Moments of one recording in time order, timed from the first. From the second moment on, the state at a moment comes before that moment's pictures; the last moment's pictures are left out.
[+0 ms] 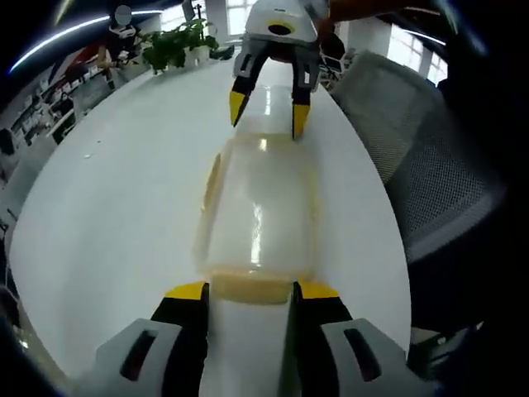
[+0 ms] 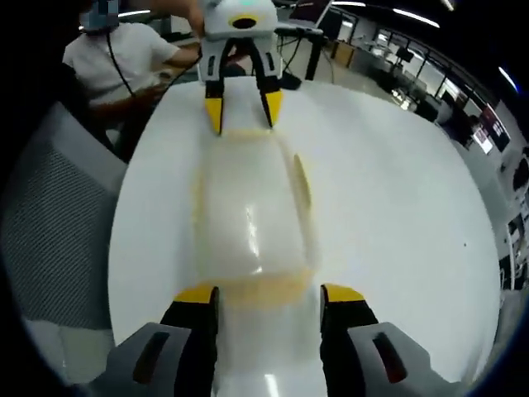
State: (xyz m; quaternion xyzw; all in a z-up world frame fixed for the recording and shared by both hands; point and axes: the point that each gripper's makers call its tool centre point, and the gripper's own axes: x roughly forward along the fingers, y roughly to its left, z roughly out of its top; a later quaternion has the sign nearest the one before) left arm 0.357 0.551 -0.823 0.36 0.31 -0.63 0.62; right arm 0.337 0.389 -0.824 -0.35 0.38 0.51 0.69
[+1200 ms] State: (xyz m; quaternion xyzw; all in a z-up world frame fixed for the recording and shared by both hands) left arm 0.354 0.550 -0.836 0.39 0.34 -0.64 0.58; right arm 0.335 0.392 -0.840 -0.38 0.42 0.55 0.61
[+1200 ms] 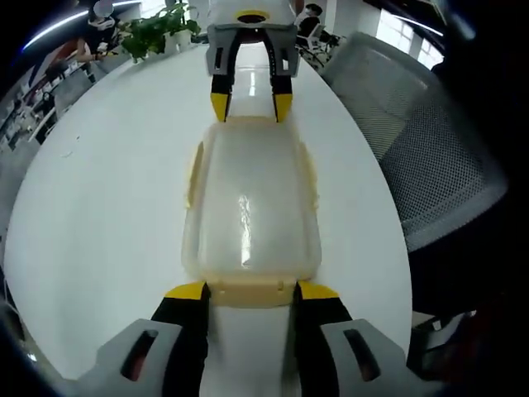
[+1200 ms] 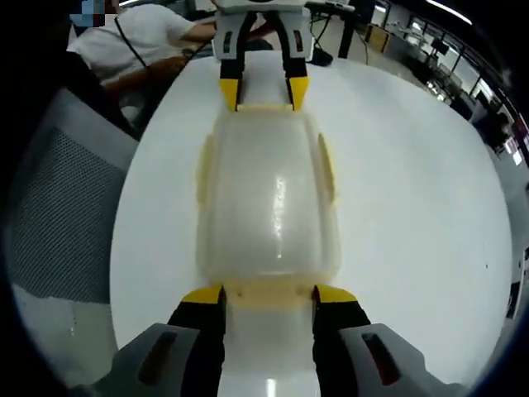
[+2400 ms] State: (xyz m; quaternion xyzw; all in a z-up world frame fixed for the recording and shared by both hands) left arm 0.343 0.543 -0.797 0.39 0.37 -0.60 0.60; right arm 0.332 0.384 -0.802 -0.36 0.39 0.58 0.62
